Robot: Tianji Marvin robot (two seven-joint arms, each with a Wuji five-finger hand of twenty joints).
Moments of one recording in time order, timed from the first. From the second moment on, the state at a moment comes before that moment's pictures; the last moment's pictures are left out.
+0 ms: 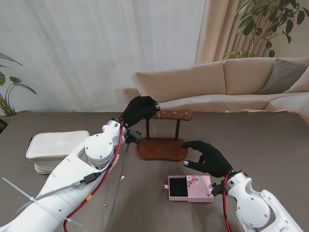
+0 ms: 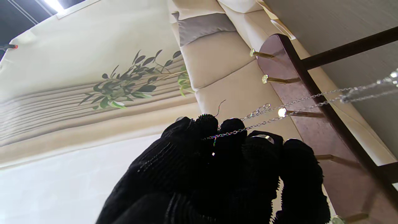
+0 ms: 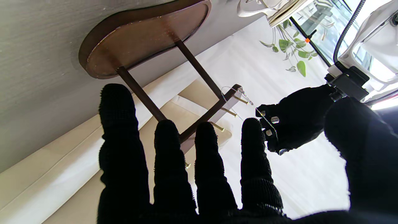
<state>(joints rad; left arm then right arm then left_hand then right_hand) 1.13 -1.26 -0.98 -1.35 -0.18 -0.16 0.04 -1.67 -1.11 1.34 -1.59 -0.47 -0.41 -0.05 1.19 -0.33 0.37 -0.10 0.75 0.40 0.86 0.64 0.98 0.41 0.61 1.22 0.91 0.43 0.92 1.54 0.34 0.55 1.31 0.88 0.30 -0.45 0.68 -0.03 0.43 -0.11 0.53 0.47 0.51 0.10 0.45 0.41 0.59 0.21 0.16 0.31 0.80 0.32 0.49 0.67</state>
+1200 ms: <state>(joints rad) 1.57 -1.18 -1.16 -1.69 0.05 -0.29 0.10 -1.69 -1.10 1.34 -1.60 -0.50 -0.39 -0.01 1.18 -0.33 0.38 -0.10 0.75 0.40 0.85 0.64 1.01 0.39 0.61 1.22 0.93 0.42 0.92 1.54 0.37 0.54 1.32 0.87 0.30 -0.44 0.68 -0.03 0.43 -0.11 0.53 0.47 0.51 0.10 0.45 0.41 0.59 0.21 0.16 0.31 0.80 0.32 0.49 0.67</state>
